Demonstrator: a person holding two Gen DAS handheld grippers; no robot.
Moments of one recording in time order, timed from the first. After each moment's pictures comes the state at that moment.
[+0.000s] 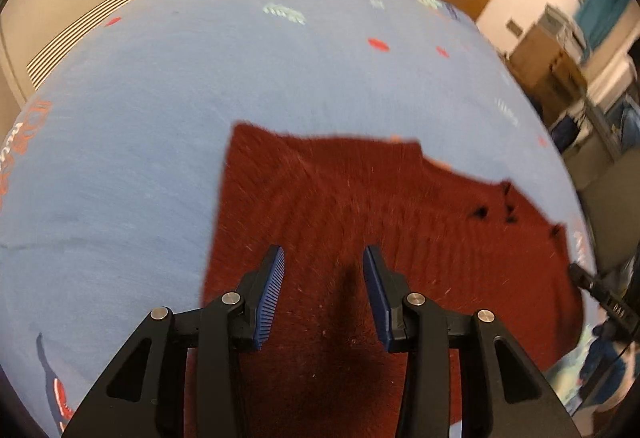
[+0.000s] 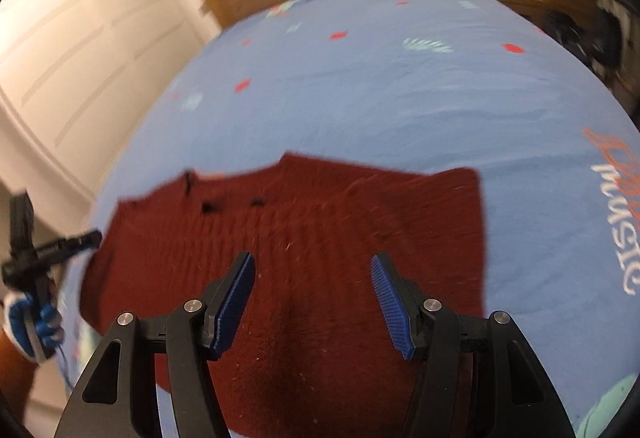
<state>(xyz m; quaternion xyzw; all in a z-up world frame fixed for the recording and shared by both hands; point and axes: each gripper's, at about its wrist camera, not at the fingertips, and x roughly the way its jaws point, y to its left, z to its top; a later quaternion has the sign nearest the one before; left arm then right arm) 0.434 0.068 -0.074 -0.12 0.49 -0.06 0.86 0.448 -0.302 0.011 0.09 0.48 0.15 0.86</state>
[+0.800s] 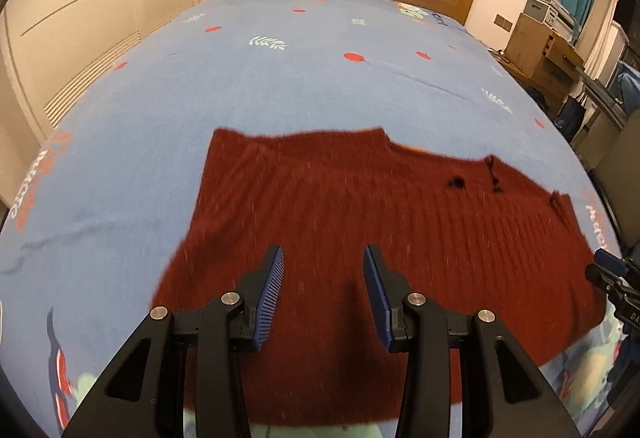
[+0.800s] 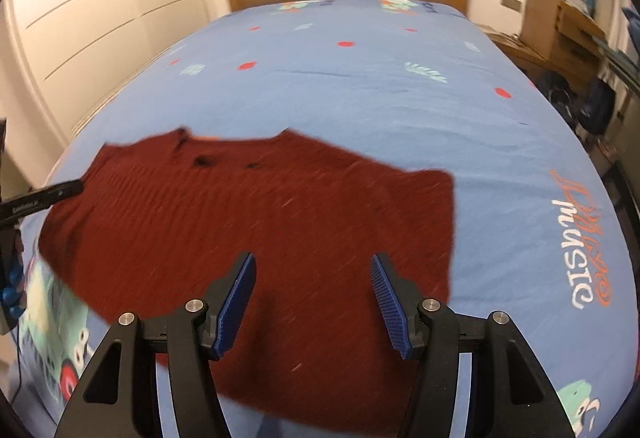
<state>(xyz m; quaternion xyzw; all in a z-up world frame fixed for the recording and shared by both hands) 0.380 0.017 -0.065 -0.06 0.43 -0.03 0.90 0.388 -0.284 0.022 -0.02 0.44 0.13 0.89</state>
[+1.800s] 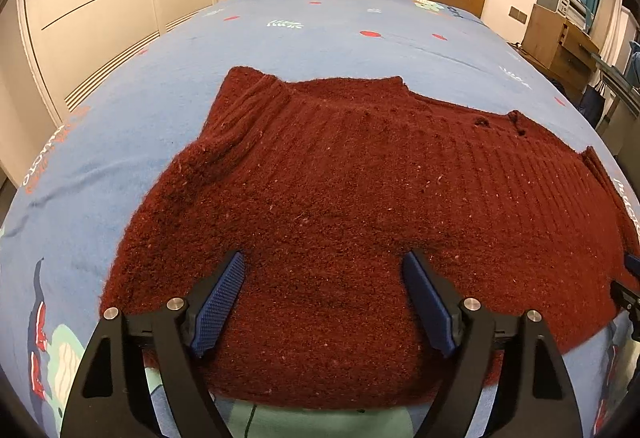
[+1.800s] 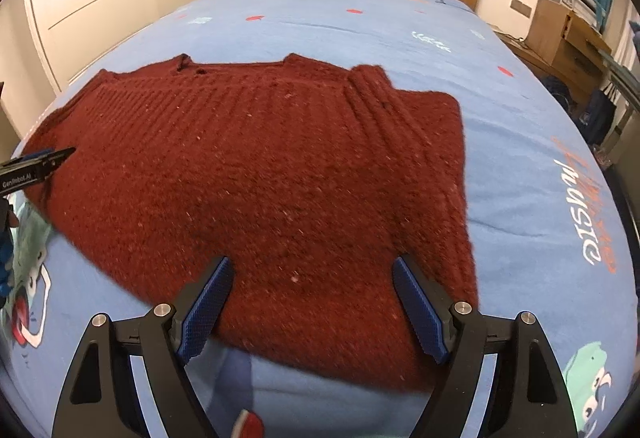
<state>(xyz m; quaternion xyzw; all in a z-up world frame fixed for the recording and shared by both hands) 0.367 -0.002 -0.118 -0.04 0.42 0.01 0.90 0.358 -0.296 -0.031 -0.07 0.46 0.12 0.88</state>
